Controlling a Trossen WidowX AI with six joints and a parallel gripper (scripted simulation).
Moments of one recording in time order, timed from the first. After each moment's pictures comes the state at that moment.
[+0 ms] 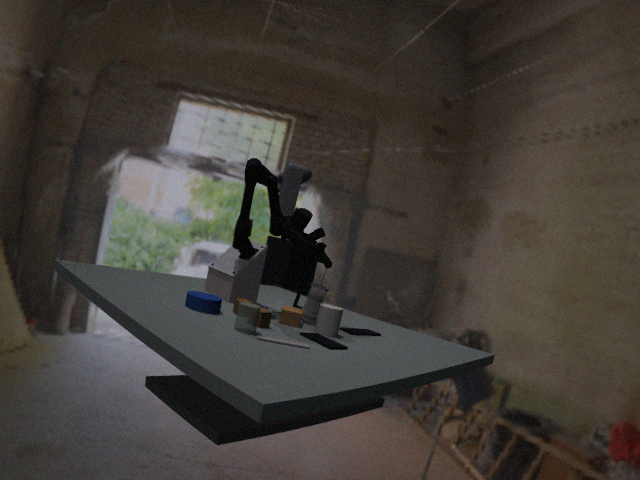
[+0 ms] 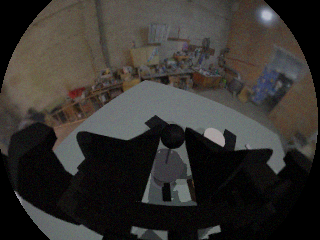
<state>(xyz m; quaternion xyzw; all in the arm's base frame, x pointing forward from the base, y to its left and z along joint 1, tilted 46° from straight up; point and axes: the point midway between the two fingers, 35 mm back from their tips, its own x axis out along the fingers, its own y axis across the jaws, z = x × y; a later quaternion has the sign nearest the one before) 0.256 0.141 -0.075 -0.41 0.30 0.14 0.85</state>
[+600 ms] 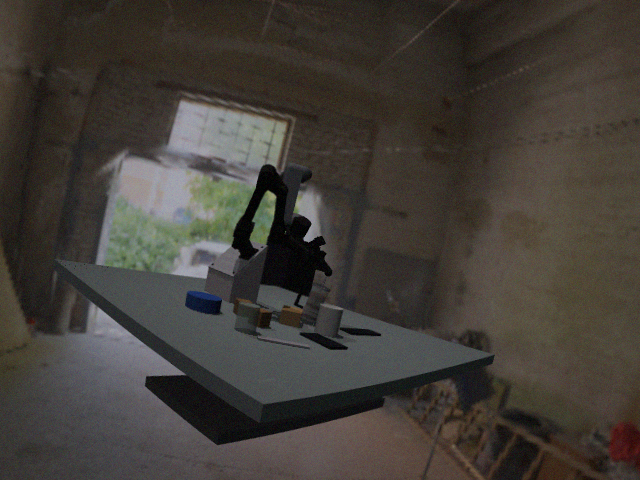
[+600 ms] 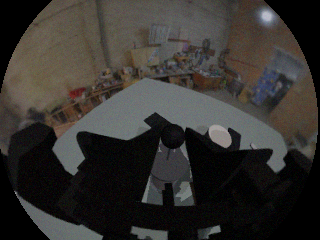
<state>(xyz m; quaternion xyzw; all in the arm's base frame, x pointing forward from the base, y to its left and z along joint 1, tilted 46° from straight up) 0.262 0.122 -0.098 -0.41 0.30 0.14 0.85</state>
